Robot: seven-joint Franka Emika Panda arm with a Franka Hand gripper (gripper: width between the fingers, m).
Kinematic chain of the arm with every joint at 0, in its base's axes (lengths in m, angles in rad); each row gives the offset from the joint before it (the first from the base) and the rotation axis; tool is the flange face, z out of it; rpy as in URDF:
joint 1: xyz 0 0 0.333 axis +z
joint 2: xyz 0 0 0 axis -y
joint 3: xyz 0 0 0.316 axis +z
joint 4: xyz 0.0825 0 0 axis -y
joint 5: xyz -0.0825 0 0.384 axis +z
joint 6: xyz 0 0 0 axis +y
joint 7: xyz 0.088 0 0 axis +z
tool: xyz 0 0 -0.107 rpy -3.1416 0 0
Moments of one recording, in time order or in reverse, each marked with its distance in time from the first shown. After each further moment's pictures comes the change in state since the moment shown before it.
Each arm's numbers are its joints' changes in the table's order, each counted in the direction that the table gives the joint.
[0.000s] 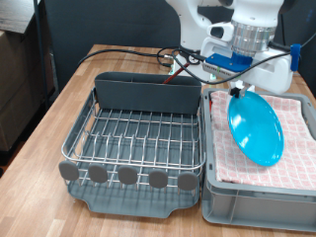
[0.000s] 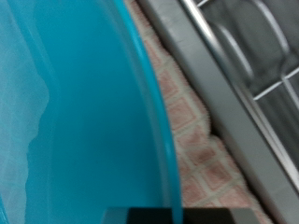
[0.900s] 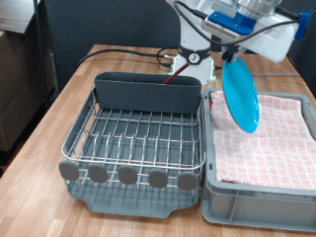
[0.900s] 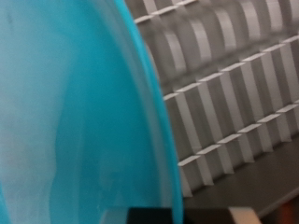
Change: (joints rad) arm -0.004 0.096 0.022 0.093 -0.238 0.340 0.120
